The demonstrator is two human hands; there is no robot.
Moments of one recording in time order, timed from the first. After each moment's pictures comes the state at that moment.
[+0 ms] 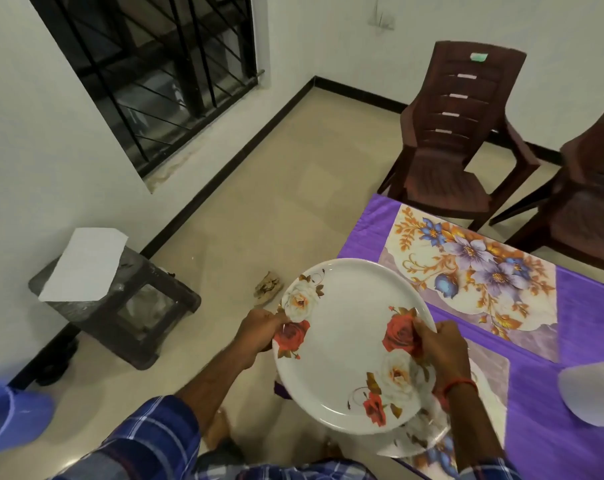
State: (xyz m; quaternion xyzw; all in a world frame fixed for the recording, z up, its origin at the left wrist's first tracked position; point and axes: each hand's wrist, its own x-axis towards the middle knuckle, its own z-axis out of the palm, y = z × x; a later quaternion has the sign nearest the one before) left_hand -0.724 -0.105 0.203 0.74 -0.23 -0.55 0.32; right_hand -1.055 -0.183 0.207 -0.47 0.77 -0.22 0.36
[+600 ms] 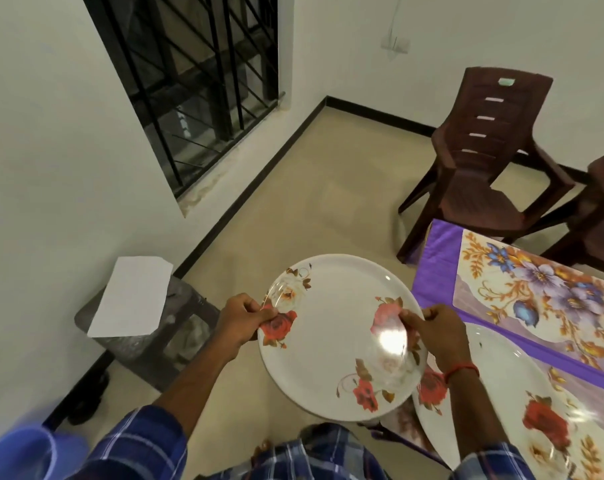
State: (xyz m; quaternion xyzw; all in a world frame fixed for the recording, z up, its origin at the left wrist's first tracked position) left_hand -0.476 -0.107 0.215 0.78 -0.28 -0.44 0.35; right_hand -0.830 -0.195 0.241 -0.54 0.74 -0.21 0.34
